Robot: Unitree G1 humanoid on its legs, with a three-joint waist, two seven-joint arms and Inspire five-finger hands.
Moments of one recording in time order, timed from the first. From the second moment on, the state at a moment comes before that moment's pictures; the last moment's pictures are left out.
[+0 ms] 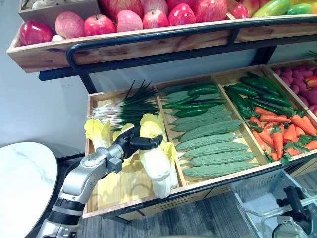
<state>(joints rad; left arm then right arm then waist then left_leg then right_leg) -0.18 0.51 -0.07 -0.14 -0.54 0.52 -0.35 0.19 -0.10 -0.74 0.38 0.87 -0.07 -0.08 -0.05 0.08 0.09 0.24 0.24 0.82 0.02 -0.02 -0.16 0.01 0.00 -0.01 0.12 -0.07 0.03</state>
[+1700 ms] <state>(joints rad) -0.18 0.37 -0.12 -0.27 -0.52 0.42 -0.40 0.21 -0.29 -0.60 -0.39 0.78 0.01 0.06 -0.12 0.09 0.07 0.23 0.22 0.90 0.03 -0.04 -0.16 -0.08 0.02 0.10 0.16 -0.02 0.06</state>
